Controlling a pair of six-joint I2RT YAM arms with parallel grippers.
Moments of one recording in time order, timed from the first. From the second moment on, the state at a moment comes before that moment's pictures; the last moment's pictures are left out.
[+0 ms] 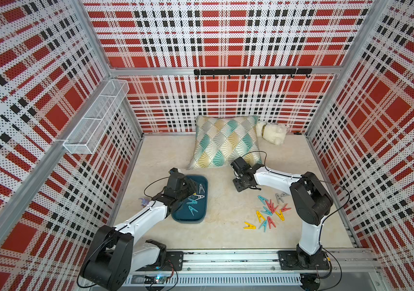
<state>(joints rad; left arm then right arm) -0.34 1.21 0.53 -0.03 0.06 -0.80 0.65 1.91 1.28 -0.58 0.17 0.19</state>
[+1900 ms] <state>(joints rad) -0.53 1.26 0.60 0.12 0.13 -0.96 0.63 1.65 1.12 -0.48 -0.22 0.29</state>
